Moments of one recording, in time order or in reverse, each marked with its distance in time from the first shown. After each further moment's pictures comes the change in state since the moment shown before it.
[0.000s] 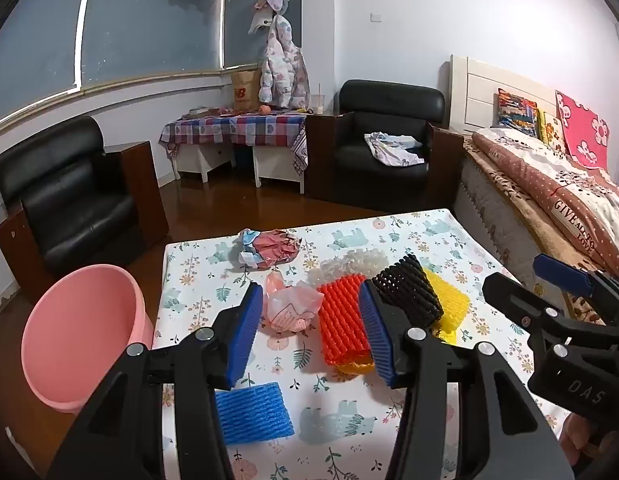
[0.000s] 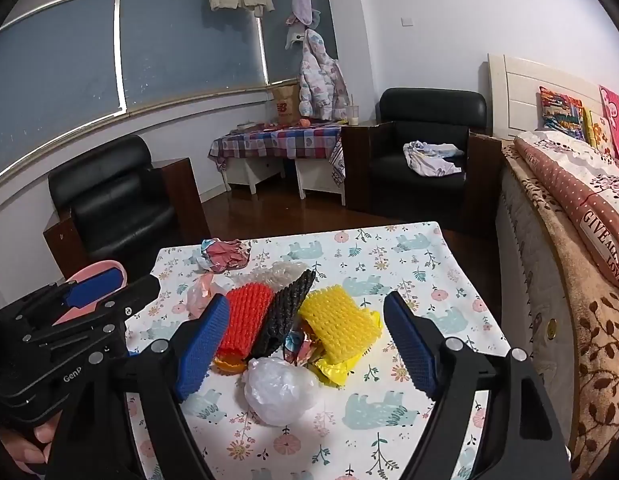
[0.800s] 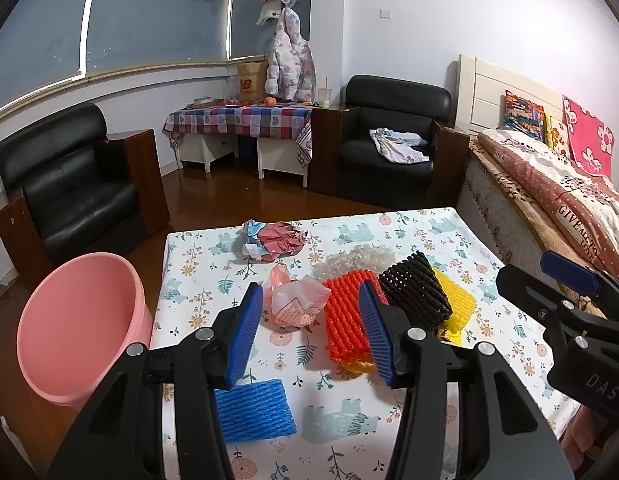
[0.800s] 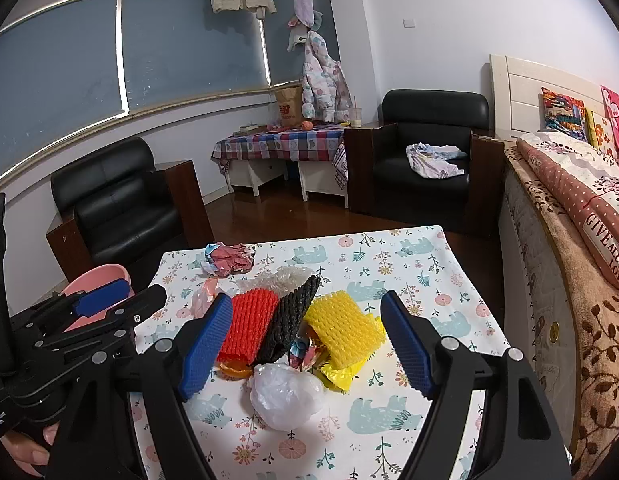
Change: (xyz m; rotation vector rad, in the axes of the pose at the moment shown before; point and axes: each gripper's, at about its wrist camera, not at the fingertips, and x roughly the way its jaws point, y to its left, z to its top) left arm 0.007 0.005 -0.005 -0.023 0.020 0.000; right arm -0.001 0.005 0.002 -0.006 -0.005 0.010
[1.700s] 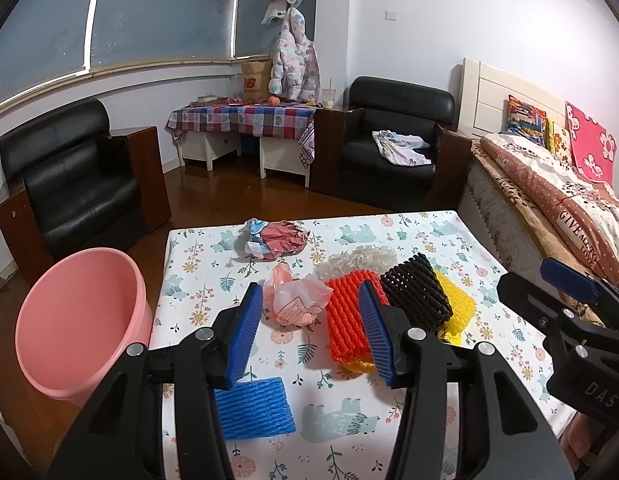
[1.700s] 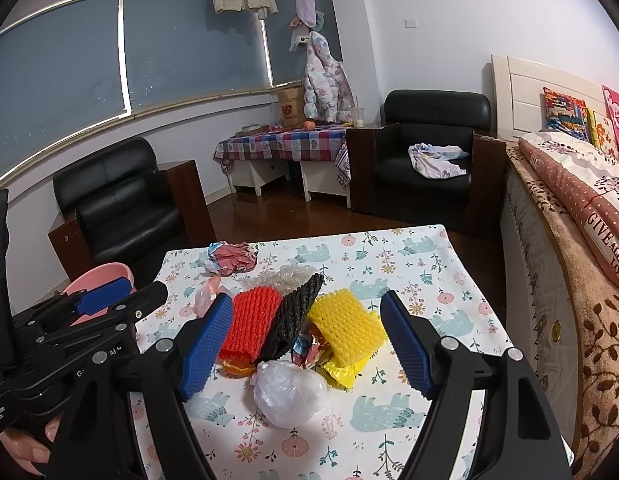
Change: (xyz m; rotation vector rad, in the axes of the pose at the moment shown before) left arm 0.000 0.002 0.001 -0.034 0.003 0.003; right arm 0.000 0.000 0.003 0.003 0.000 0.003
